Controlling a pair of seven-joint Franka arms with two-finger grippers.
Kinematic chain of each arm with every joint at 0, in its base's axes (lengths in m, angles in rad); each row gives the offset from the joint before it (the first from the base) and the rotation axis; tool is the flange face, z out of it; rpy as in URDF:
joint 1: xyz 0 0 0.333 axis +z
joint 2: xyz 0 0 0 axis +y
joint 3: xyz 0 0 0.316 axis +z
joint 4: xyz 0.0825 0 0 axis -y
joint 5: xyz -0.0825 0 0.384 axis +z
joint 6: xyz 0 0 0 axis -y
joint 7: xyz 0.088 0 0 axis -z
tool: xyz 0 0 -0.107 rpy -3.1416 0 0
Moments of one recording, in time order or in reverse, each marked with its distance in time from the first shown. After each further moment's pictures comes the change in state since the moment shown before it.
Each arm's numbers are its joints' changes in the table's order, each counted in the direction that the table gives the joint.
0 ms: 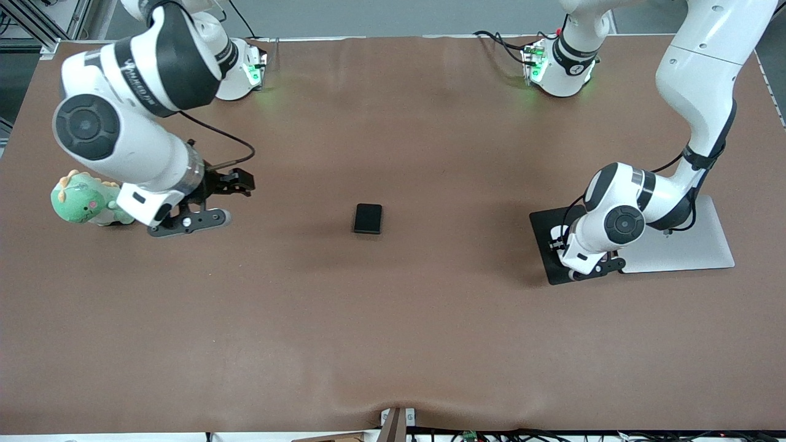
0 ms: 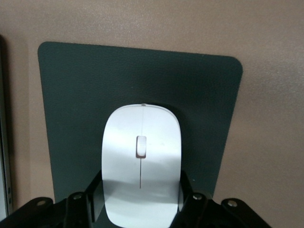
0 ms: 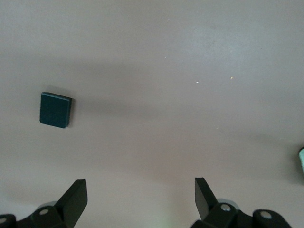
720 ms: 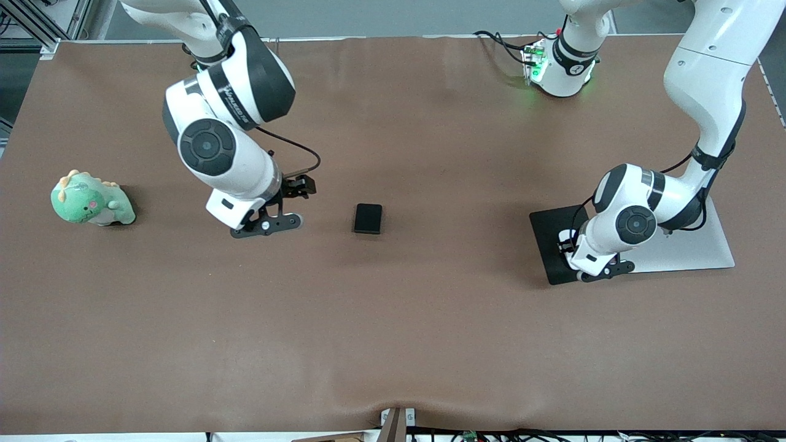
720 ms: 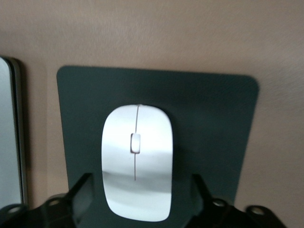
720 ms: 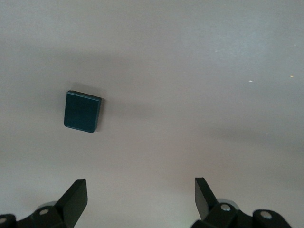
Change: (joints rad) left arm 0.039 -0.002 -0.006 0.007 0.025 0.028 0.049; right arm 0.133 0.119 0.001 0.000 0.039 0.095 0.074
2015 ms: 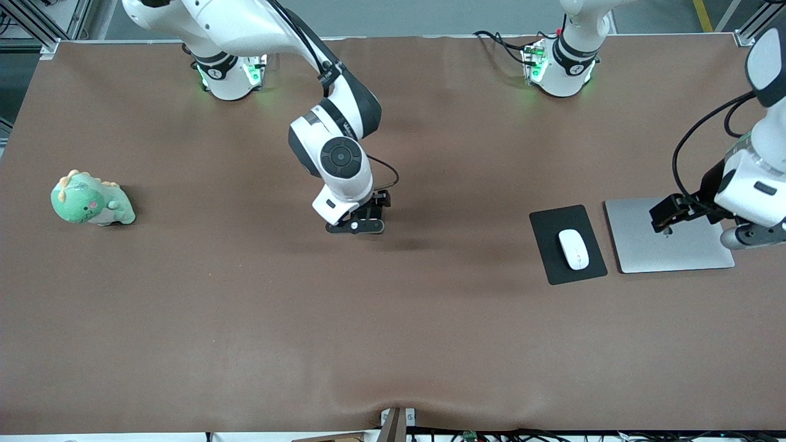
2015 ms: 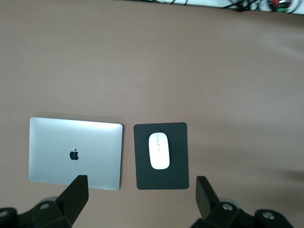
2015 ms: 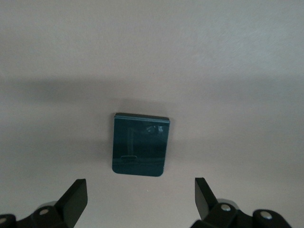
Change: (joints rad) left arm 0.052 -0.388 -0.066 0.492 -0.232 -0.565 0.353; right arm 0.227 0.223 0.000 -0.098 0.003 0.411 0.363
